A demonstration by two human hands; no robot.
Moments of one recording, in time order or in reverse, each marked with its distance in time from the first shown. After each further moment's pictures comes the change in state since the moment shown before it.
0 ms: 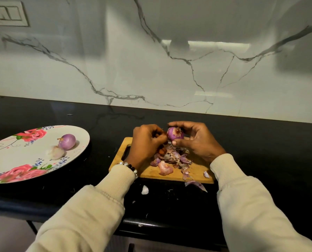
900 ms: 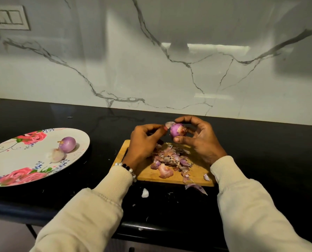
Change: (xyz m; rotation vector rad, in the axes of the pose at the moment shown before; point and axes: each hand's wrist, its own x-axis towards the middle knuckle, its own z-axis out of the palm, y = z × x) left_hand 0.007 0.002 -0.001 -0.254 0.029 -0.160; right_hand 0.001 -0.003 0.000 0.132 0.144 -0.091
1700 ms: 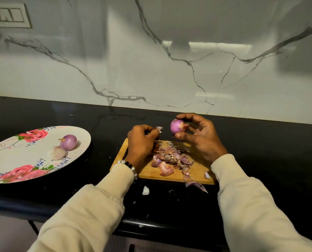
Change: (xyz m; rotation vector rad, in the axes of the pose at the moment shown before) left_hand 0.008 -0.009 -0.003 0.271 0.181 -0.018; right_hand -0.001 -0.002 0.002 0.036 0.025 0.027
